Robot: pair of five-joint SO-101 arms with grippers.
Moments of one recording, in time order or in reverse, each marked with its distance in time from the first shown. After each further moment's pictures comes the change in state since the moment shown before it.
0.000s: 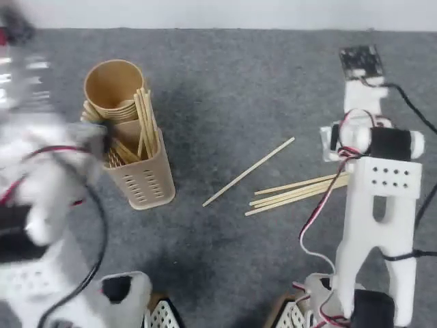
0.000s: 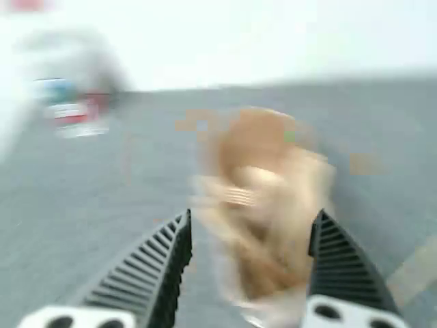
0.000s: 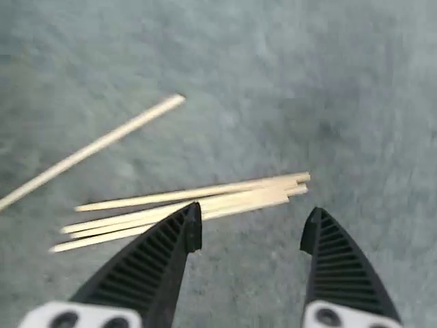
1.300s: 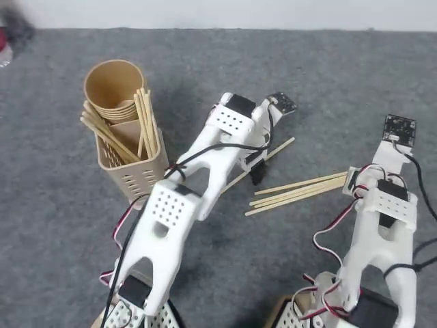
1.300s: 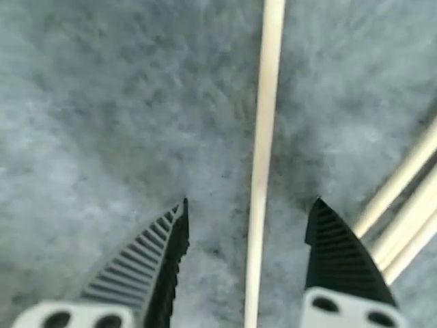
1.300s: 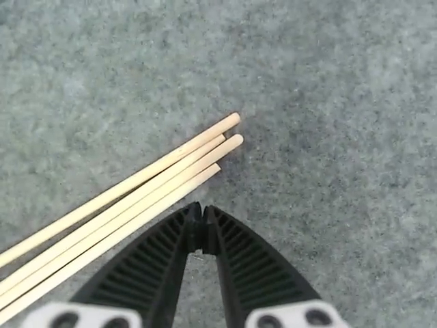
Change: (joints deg) left arm 39.4 95.8 -38.3 -2.2 -8.2; right arm 15.4 -0.1 40.6 -41.6 -6.4
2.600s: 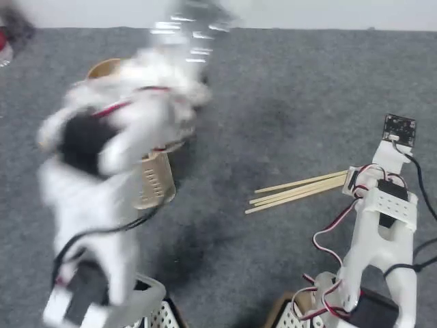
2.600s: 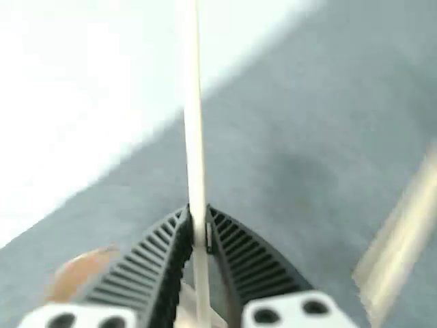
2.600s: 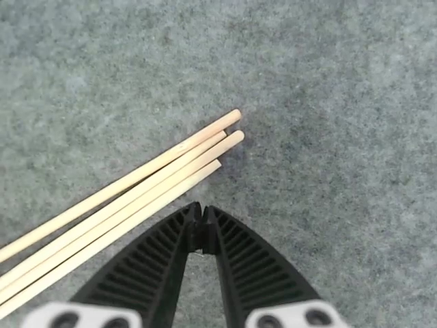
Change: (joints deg) left arm -8.5 -68.6 9.7 2.3 1.6; right arm -0.2 0.0 0.0 0.0 0.0
